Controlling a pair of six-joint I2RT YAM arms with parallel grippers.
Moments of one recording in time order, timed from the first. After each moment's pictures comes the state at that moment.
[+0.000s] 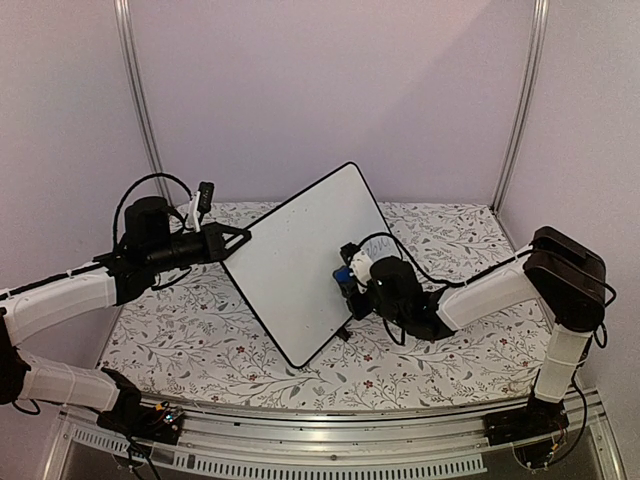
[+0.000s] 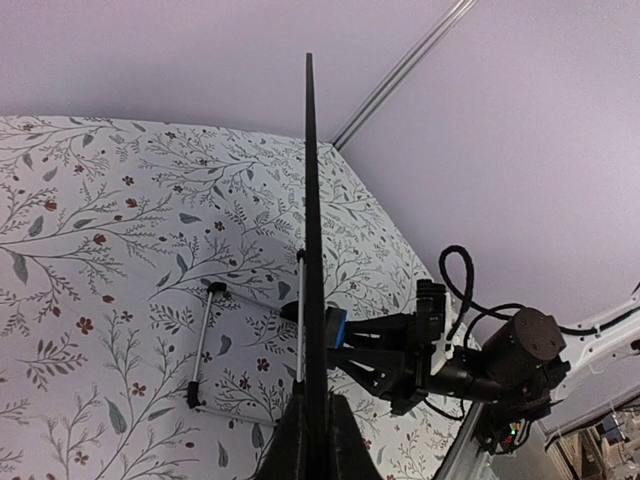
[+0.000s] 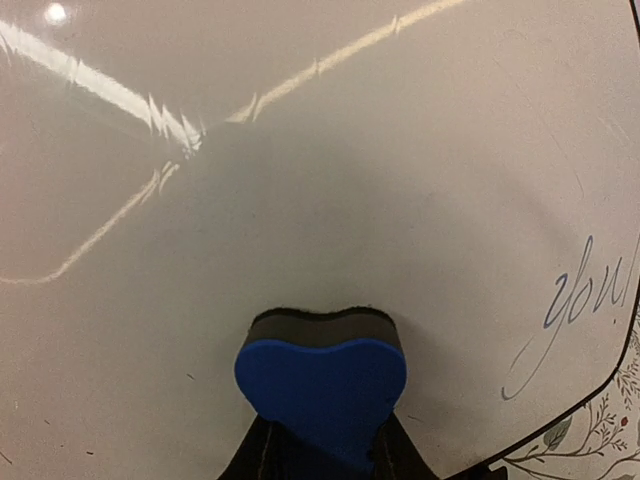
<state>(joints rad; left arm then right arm) -0.47 1.15 0.70 0.20 0.43 -0.55 0.96 1.86 0.87 0.57 0.32 0.05</state>
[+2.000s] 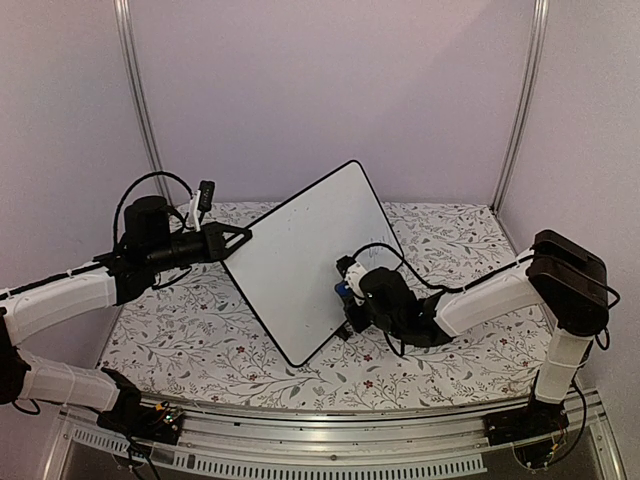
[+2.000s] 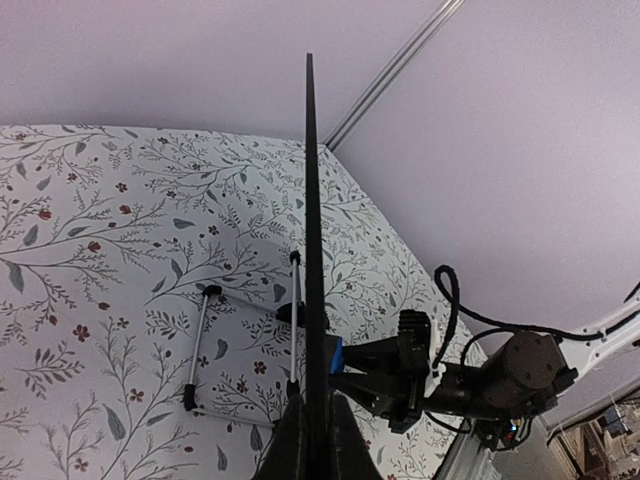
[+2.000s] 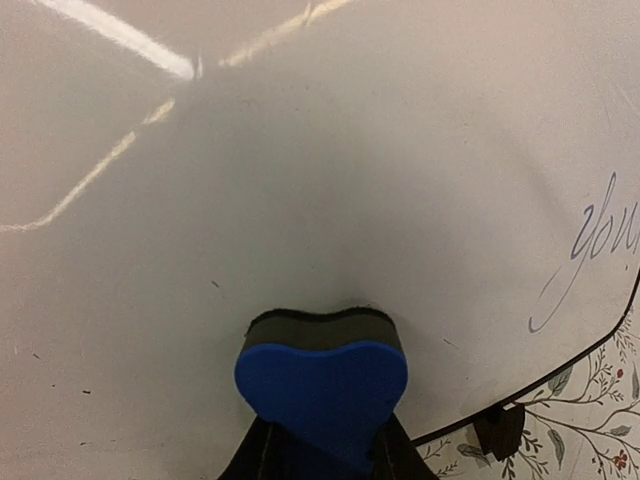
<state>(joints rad) -0.47 1.15 0.70 0.22 0.45 -0.54 1.02 1.84 0.88 0.41 0.44 0.09</state>
